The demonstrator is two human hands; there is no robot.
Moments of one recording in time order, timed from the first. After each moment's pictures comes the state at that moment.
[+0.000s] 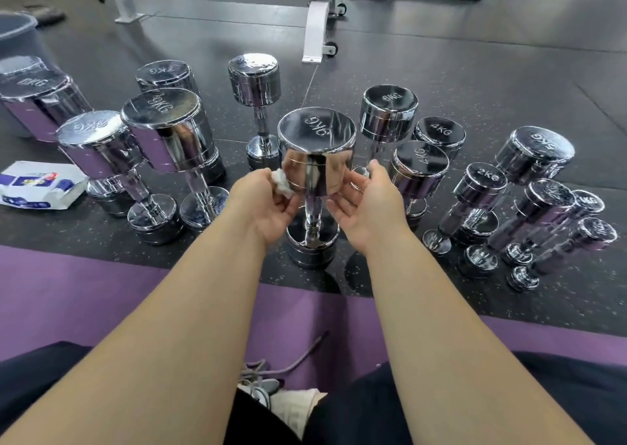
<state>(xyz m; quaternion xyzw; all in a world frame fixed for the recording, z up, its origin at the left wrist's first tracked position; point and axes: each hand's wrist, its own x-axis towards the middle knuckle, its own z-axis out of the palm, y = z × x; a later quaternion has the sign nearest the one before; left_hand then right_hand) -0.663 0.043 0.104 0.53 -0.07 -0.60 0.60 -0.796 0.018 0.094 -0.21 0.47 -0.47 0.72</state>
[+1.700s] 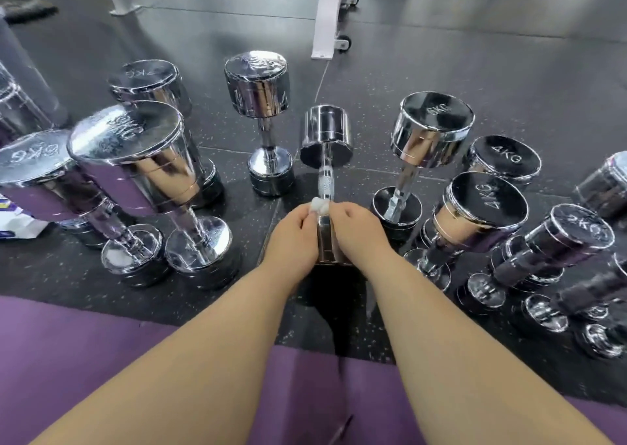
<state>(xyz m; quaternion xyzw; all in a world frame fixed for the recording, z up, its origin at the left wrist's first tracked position) -0.653 -0.025 0.013 0.71 -0.45 -0.35 0.41 -0.754 -0.078 0.005 -0.63 0.60 -0.25 0.42</state>
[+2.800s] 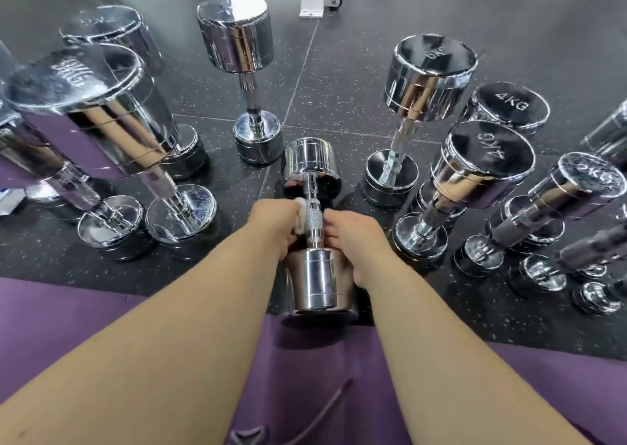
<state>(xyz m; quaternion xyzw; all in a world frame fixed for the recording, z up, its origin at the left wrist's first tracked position) -0.644 -0.041 -0.020 0.75 -0.18 -0.50 0.39 -0.765 -0.035 -0.021 -0.38 0.61 -0.28 0.63</state>
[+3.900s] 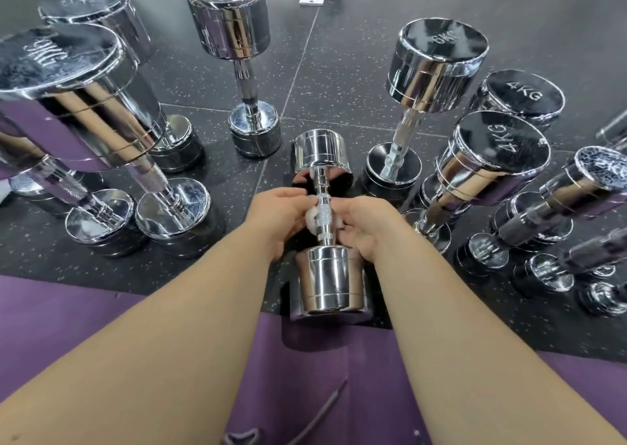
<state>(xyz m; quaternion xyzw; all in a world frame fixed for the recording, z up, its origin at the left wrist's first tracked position) -0.641 -0.040 -0.025 0.65 -0.20 -0.56 0.47 -0.769 -0.067 -0.014 -0.22 0.56 -0.31 0.74</state>
